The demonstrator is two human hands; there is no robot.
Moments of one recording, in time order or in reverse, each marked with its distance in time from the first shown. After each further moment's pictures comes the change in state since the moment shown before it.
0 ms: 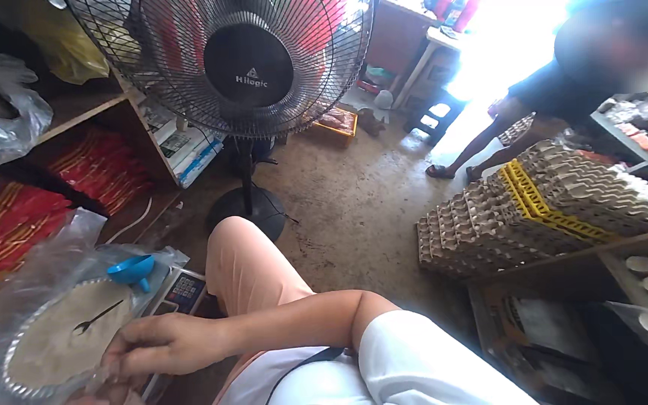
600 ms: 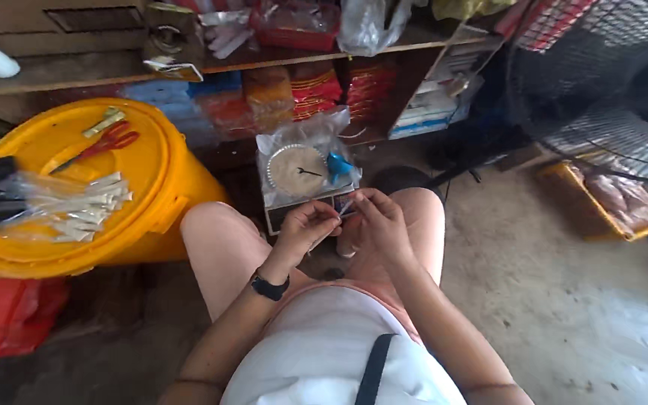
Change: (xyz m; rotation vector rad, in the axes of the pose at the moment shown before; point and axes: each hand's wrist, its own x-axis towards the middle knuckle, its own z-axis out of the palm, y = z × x) left_hand -0.007 -0.005 -0.002 0.020 0.279 -0.183; right_hand 0.010 0.018 -0.013 0.104 0.181 0.170
